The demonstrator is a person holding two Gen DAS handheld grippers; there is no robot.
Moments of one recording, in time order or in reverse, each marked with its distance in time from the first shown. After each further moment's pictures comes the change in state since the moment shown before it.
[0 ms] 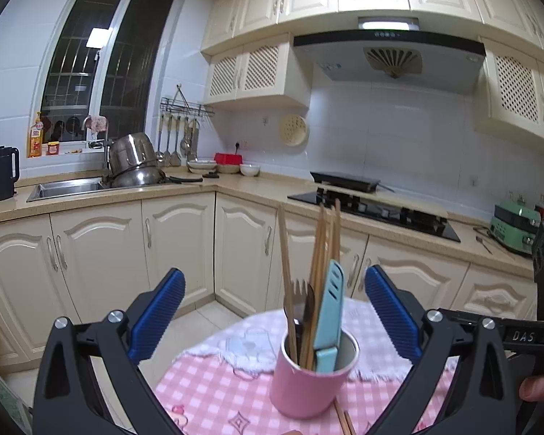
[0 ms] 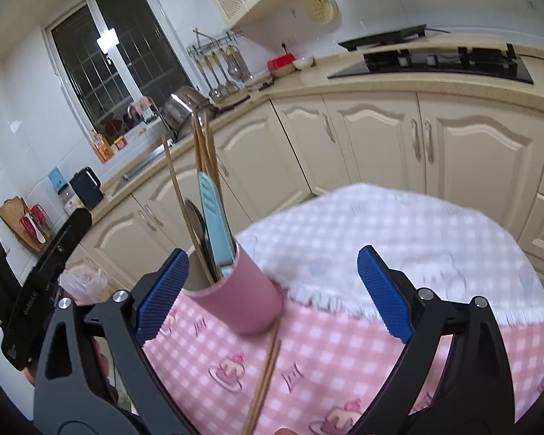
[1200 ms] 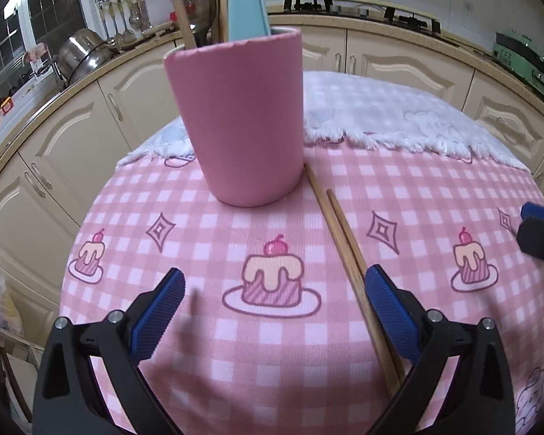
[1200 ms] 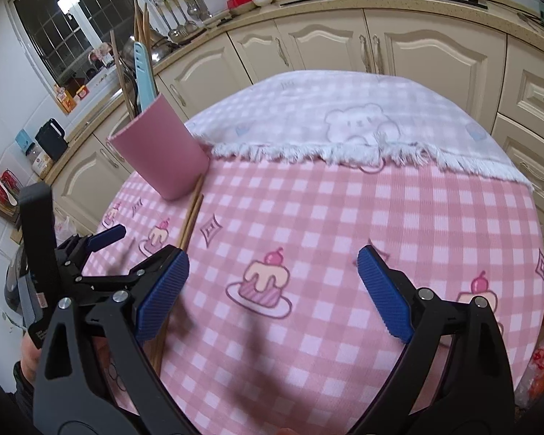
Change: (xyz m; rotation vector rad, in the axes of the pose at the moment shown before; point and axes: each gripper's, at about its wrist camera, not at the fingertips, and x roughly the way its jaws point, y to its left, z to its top) left arm 0.051 -0.058 -0.154 0.216 0.656 0.013; right arm -0.021 -0.053 -0.106 0.032 0.237 -0.138
